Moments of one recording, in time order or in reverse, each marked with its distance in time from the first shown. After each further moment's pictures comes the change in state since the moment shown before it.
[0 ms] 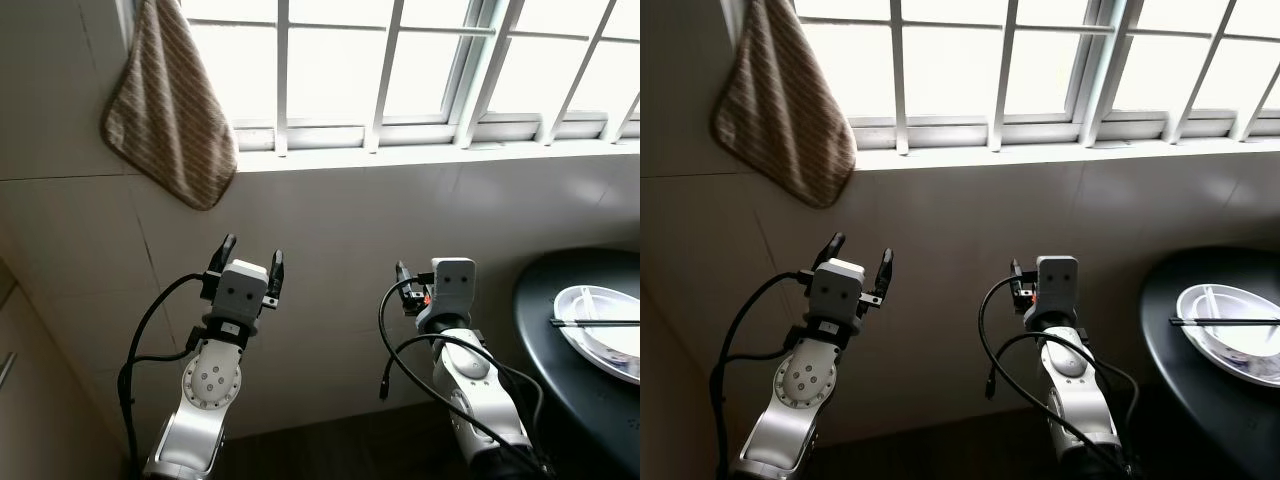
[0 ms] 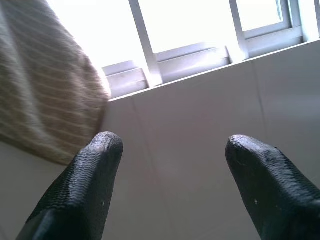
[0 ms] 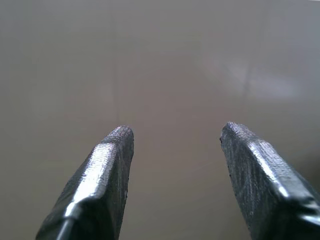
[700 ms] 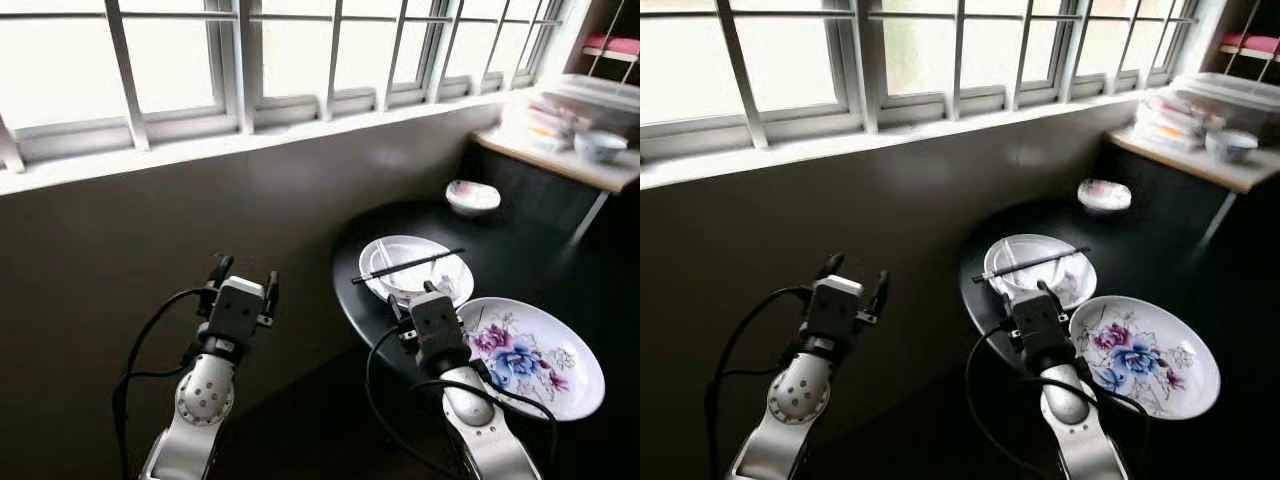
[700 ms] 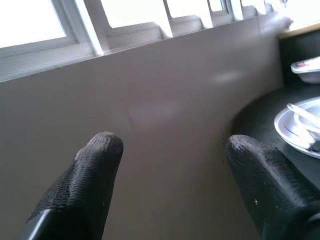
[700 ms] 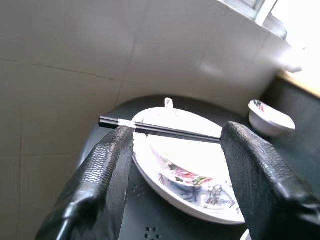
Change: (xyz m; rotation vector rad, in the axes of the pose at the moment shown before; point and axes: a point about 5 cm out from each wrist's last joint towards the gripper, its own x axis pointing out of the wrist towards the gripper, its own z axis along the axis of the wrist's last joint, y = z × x) left arm -0.023 -0.002 -0.025 0.009 0.127 -0.050; right arm -0.039 0.011 -0.017 -0.353 -0.044 0.147
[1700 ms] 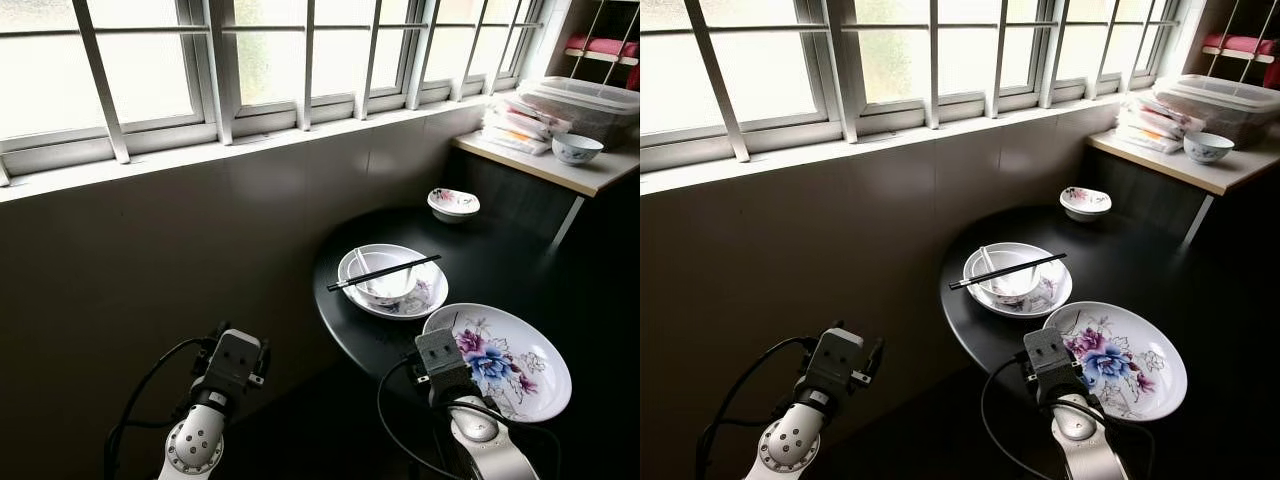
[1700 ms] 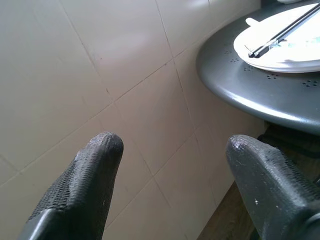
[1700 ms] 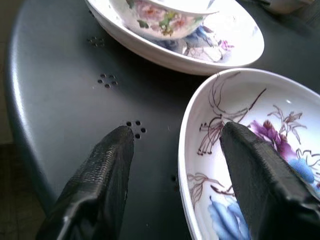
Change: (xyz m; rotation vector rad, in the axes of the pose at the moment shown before) left arm -0.039 -0.009 -0.043 0.010 0.287 -0.090; right arm -0.021 -0.004 -0.058 0.046 0.485 0.014
